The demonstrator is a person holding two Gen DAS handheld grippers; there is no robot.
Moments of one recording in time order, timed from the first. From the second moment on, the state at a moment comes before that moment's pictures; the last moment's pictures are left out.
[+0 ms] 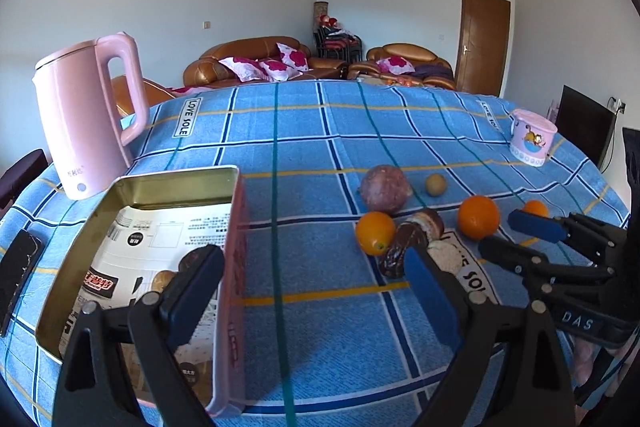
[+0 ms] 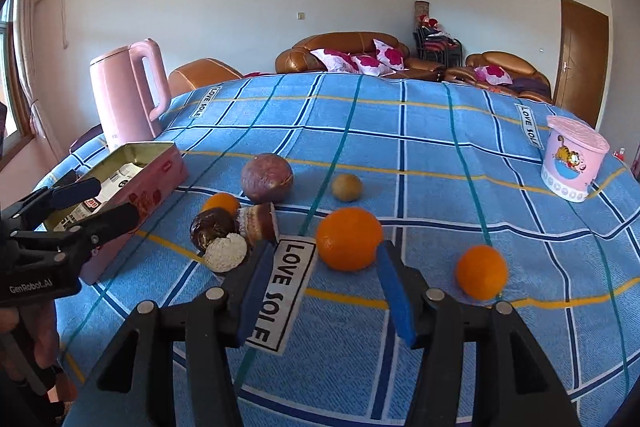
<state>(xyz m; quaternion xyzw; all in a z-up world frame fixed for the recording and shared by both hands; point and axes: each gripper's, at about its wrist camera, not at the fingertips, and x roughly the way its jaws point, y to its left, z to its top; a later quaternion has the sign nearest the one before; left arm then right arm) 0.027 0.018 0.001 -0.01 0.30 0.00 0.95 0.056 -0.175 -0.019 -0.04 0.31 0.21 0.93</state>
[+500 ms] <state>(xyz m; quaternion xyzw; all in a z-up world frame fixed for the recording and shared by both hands) 0.035 0.022 -0.007 -0.02 0.32 -0.01 0.95 0.081 -0.126 -0.046 -0.03 0.41 0.30 0.86</state>
